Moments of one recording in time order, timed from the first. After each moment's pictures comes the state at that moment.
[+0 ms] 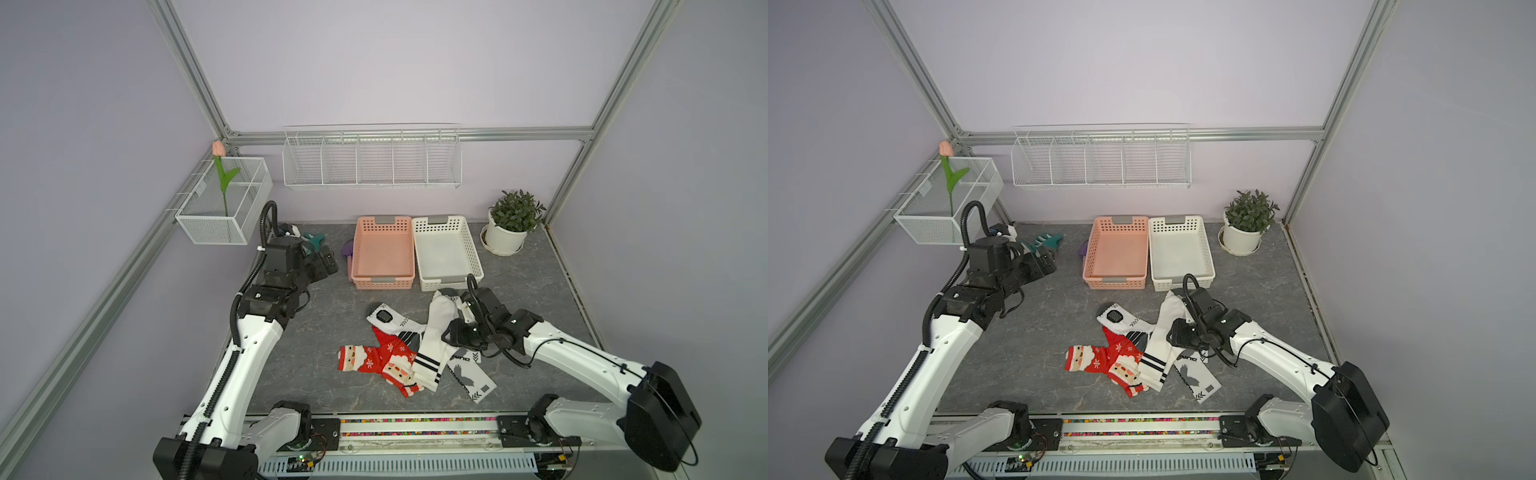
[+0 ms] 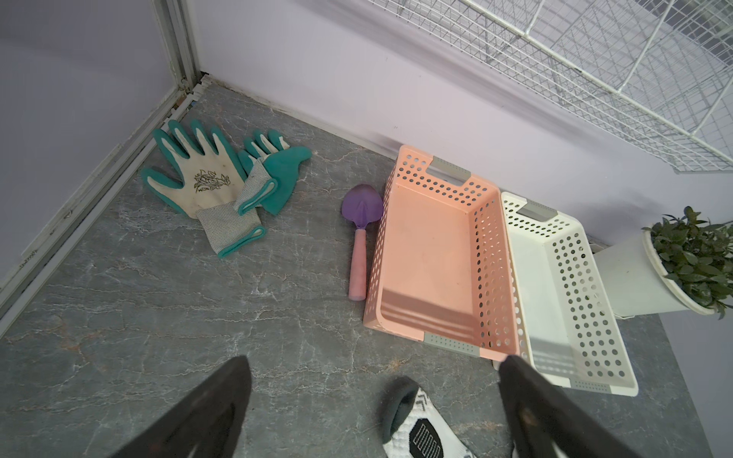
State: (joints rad) left arm -0.21 1.10 1.14 -0.57 -0.06 -0.46; right arm 0.67 1.24 0.74 -0.55 -0.27 0.78
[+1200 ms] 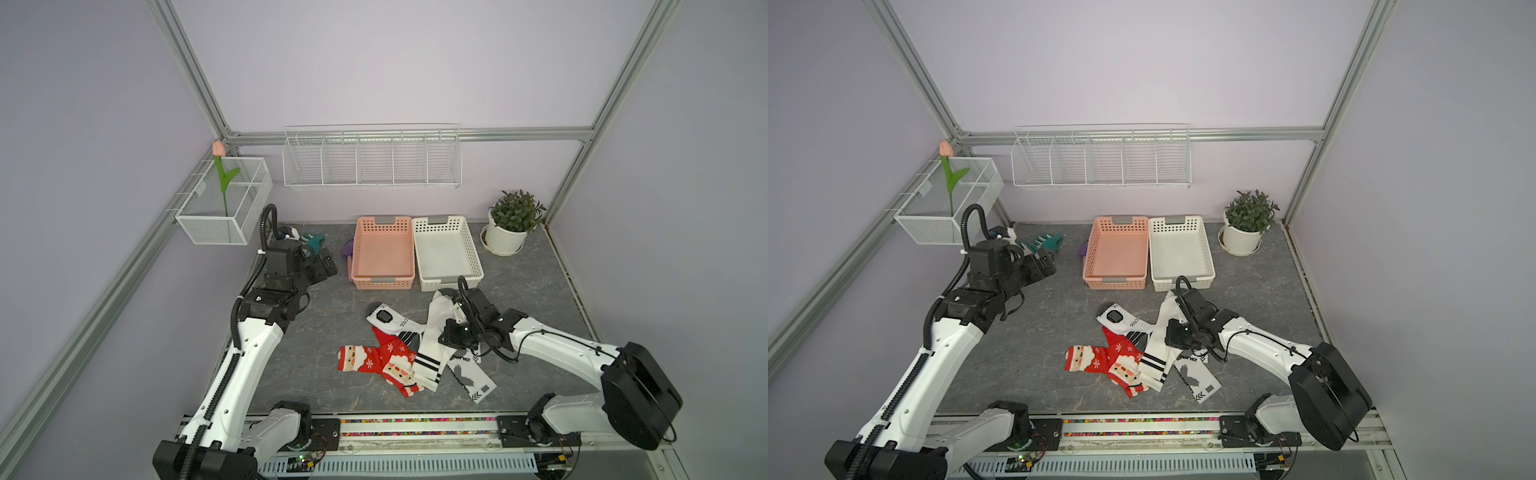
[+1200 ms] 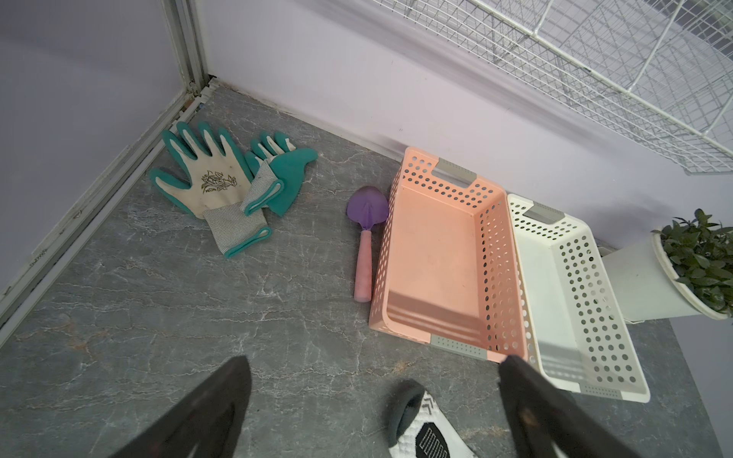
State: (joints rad) left arm -0.21 1.08 1.11 -0.55 -0.07 -0.45; right arm 0.68 1.36 0.74 -0.42 -0.32 0.79
